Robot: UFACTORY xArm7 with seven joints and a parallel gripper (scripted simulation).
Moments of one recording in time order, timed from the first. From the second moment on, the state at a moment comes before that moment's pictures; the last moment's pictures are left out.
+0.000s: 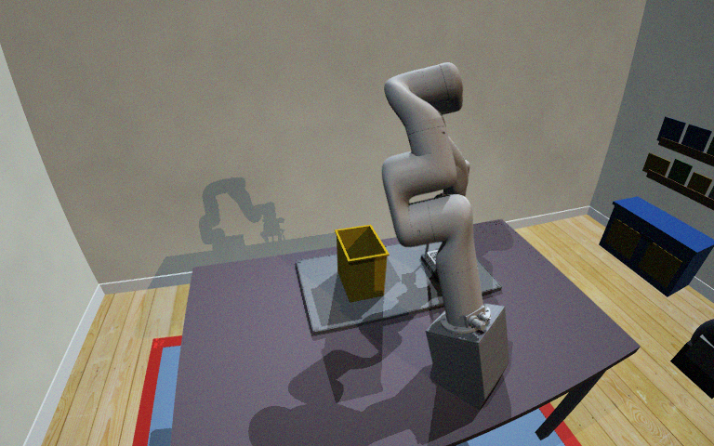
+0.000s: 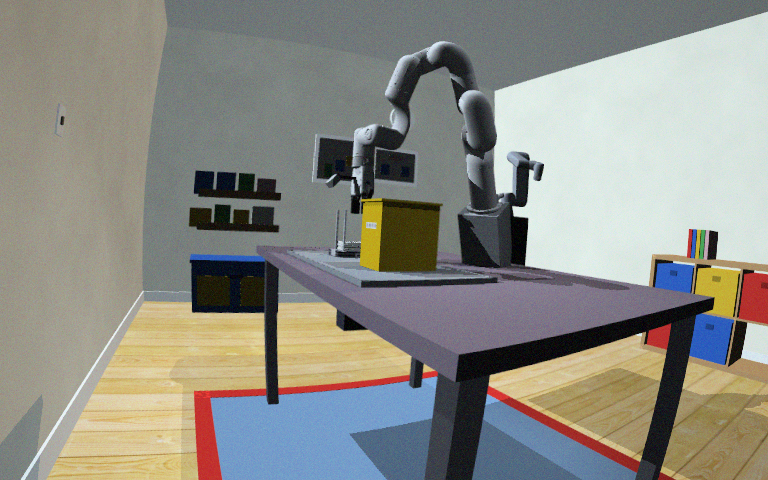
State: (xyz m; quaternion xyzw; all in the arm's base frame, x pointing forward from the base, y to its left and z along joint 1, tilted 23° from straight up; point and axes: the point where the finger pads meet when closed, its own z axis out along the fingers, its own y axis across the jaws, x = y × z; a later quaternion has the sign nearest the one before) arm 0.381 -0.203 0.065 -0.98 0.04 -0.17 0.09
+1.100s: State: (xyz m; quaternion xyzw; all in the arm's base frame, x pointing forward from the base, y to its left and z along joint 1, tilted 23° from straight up) arm 0.398 -0.194 0.020 -0.98 0.04 -0.17 0.09
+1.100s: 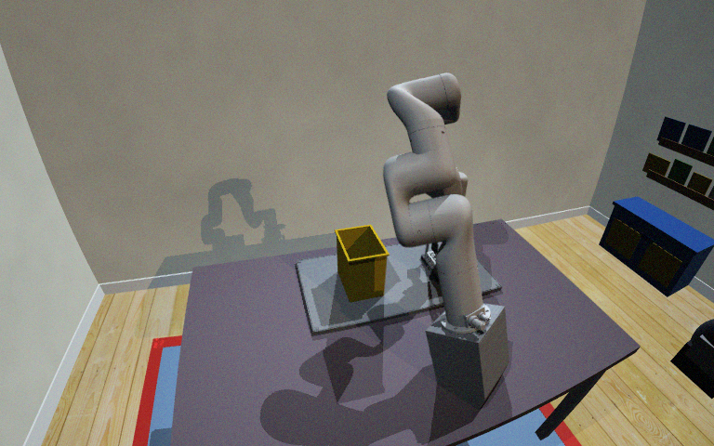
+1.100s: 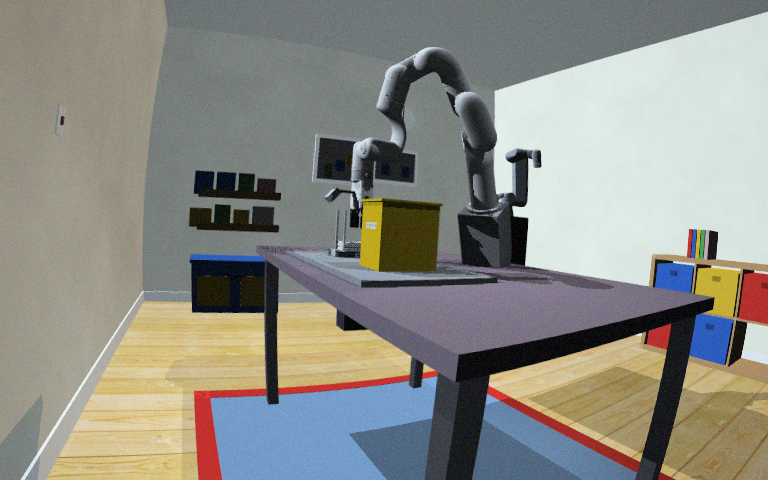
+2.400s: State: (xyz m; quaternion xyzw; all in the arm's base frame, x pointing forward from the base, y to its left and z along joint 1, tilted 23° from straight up) arm 0.411 -0.189 -0.012 -0.98 0.04 -0.18 0.09
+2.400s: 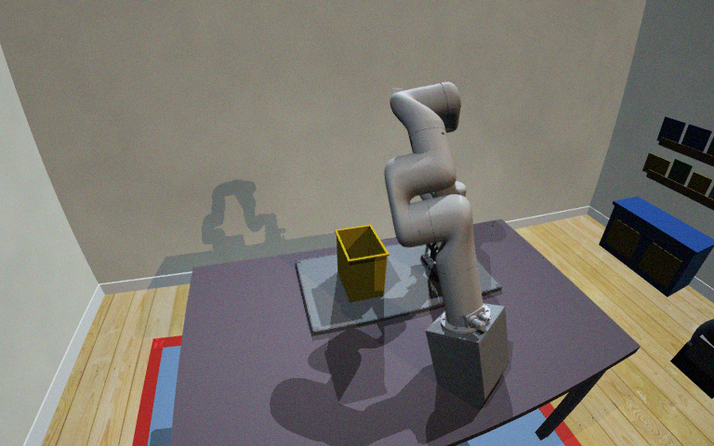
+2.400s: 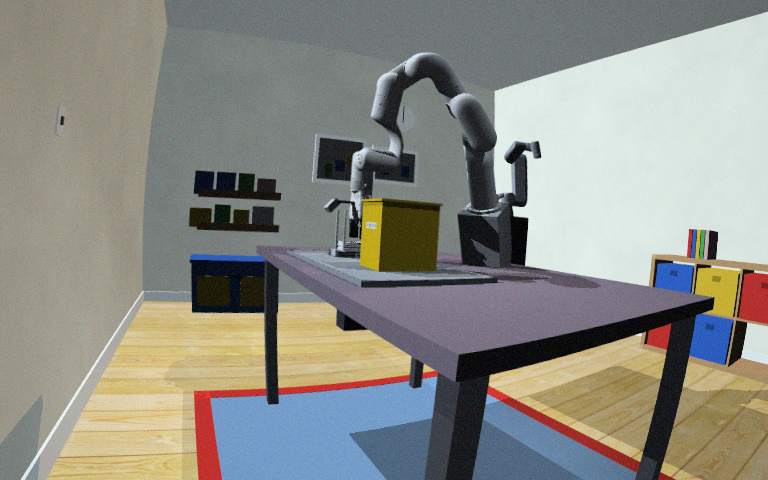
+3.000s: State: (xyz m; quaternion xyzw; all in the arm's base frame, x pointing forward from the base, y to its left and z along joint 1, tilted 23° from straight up) arm 0.414 -0.187 -0.021 -0.98 0.04 -0.18 0.09
